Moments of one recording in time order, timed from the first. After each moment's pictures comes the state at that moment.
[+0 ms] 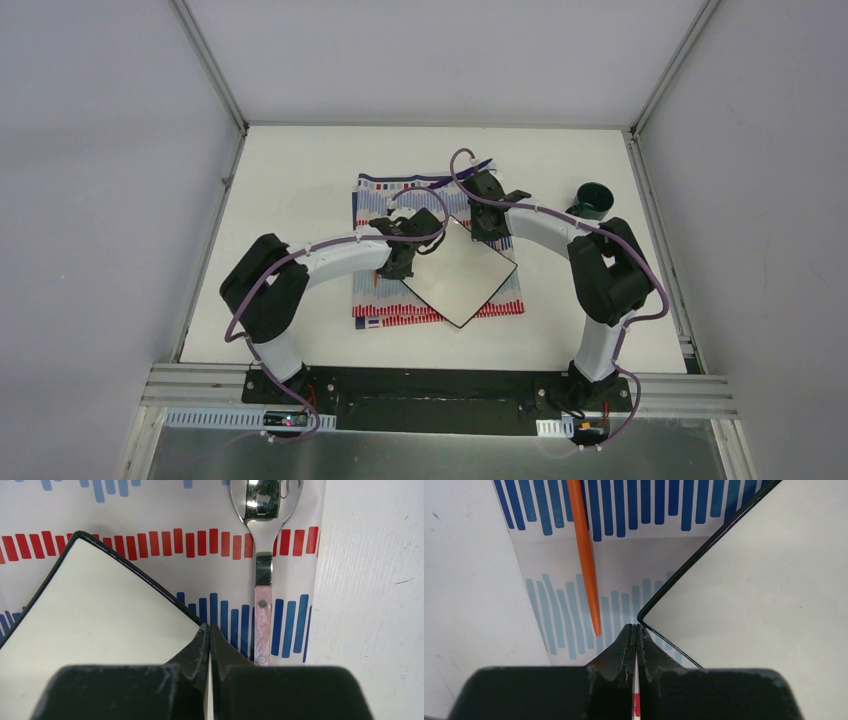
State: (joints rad) left arm -0.83 1.72 1.11 -0.62 -0.41 -0.60; right arm 0.59 1.85 1.25 -0.49 0.26 0.44
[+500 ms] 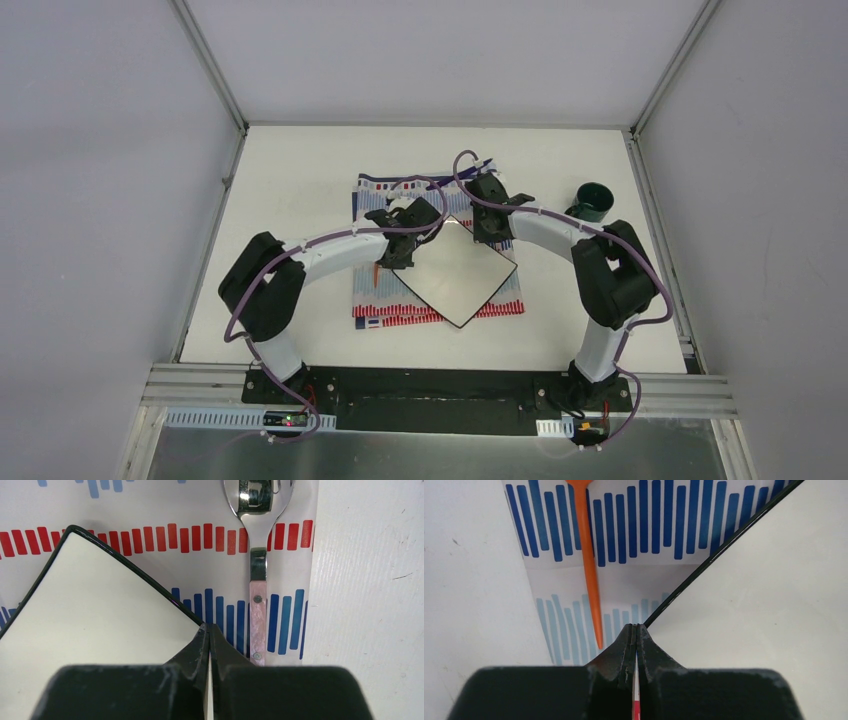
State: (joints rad) left arm -0.80 1.72 1.17 -0.63 -0.43 -0.56; right arm 0.59 1.82 1.20 -0.46 0.26 0.44
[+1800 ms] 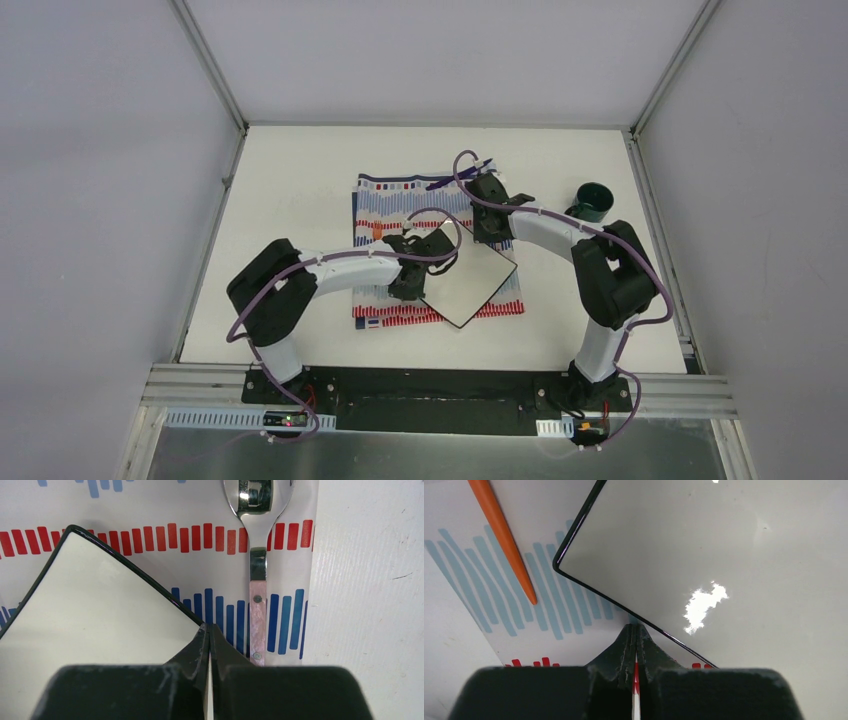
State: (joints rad) left arm -0.94 1.72 1.07 -0.60 -0.32 -0.75; right arm 0.59 1.82 1.20 -0.46 0.26 0.44
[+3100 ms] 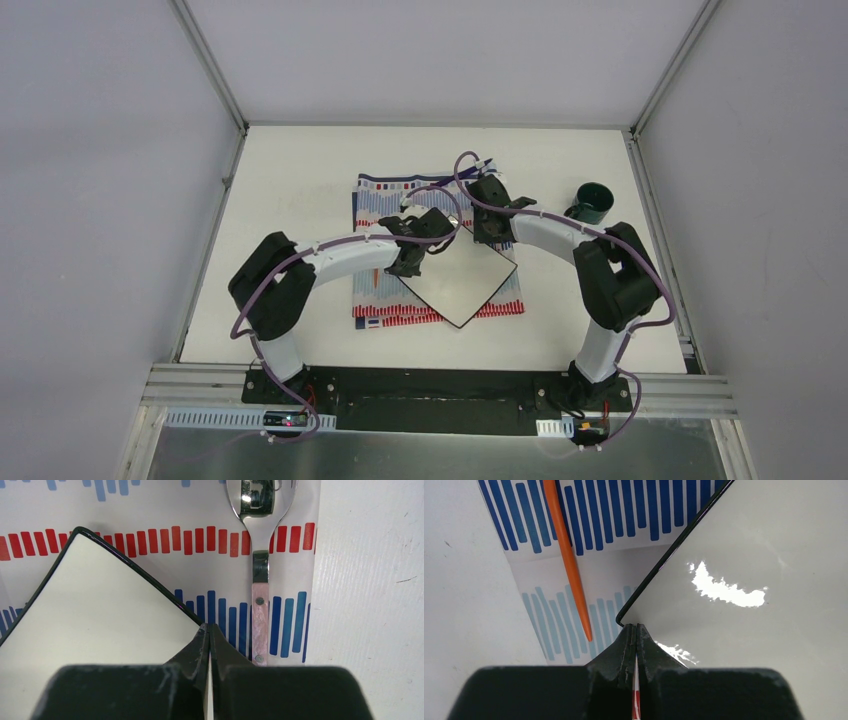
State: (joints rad) left arm -0.87 1.76 1.19 -0.65 -0.48 -0.62; right arm 0.59 1.80 1.16 -0.41 0.25 0.44
